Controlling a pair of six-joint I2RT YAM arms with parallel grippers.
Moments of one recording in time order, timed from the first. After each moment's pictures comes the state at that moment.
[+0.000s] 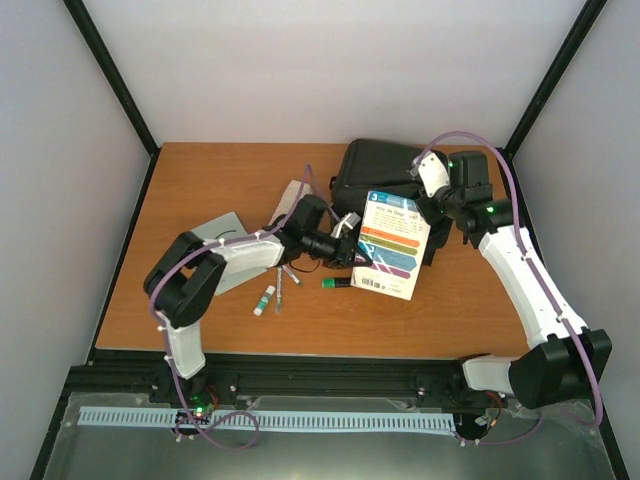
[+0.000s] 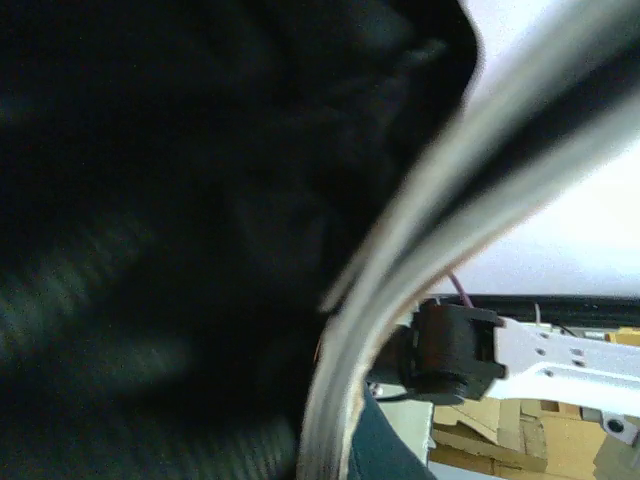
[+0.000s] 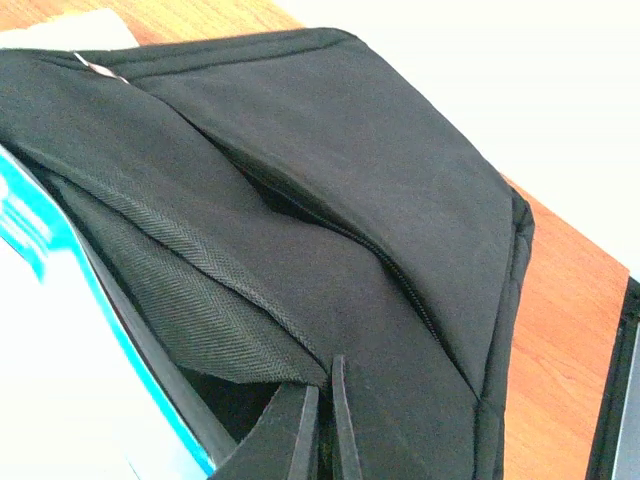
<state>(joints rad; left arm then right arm) -0.70 1.82 1.12 0.07 0.93 -0.78 0.22 1.30 1.27 -0.64 -0.07 -0.45</state>
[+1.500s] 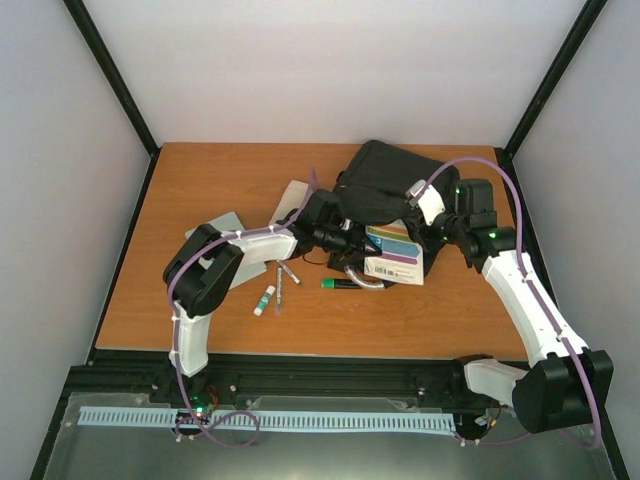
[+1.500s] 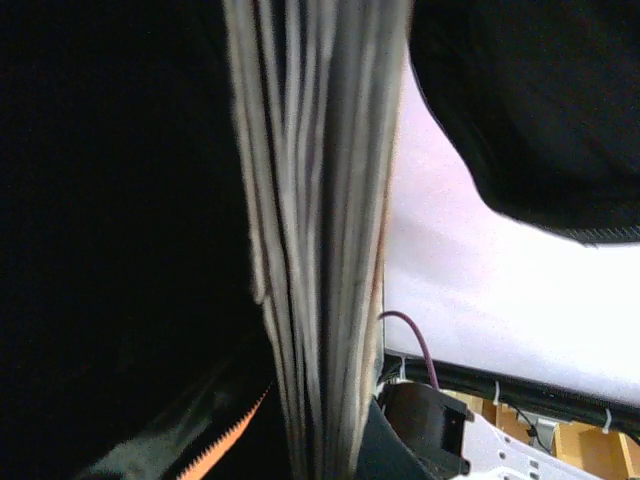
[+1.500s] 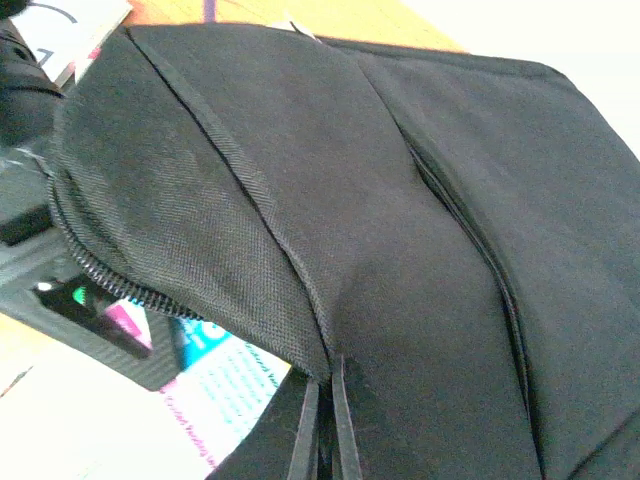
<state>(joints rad) -0.71 1.96 1.23 0.13 0.86 -1.03 0.16 1.16 1.01 -0.55 -0.42 -0.51</state>
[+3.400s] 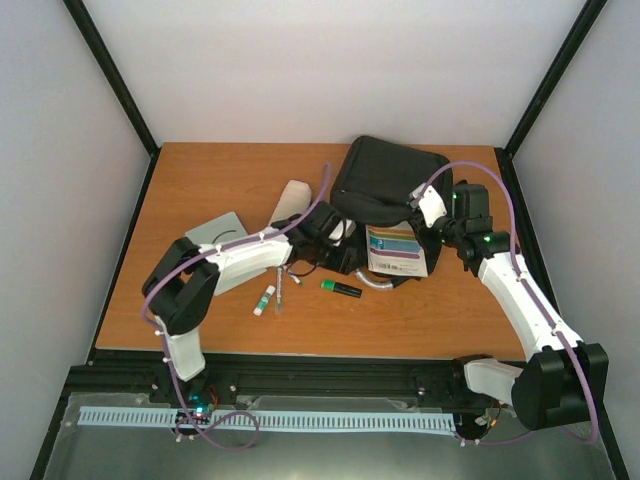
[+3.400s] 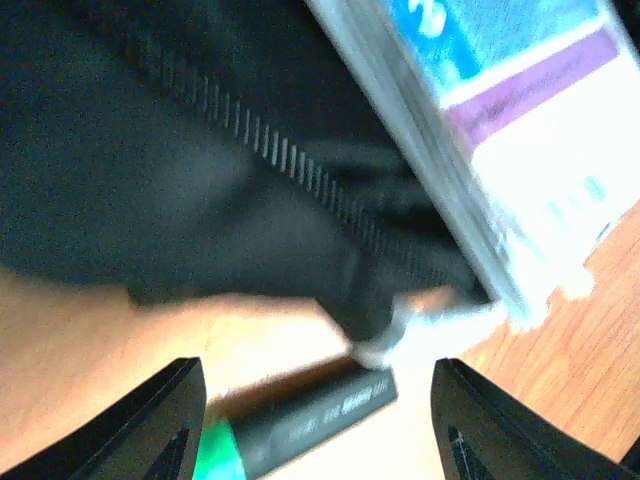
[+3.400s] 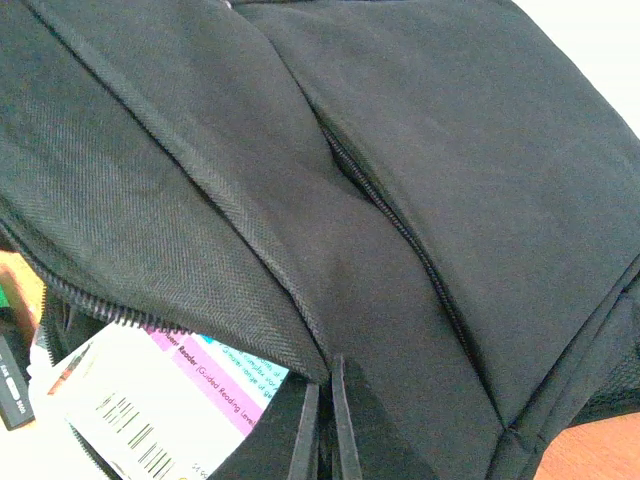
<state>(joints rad) -0.79 1.85 1.29 -0.42 0.25 -0.43 0.16 1.18 0.94 -0.46 -0.31 -0.48</state>
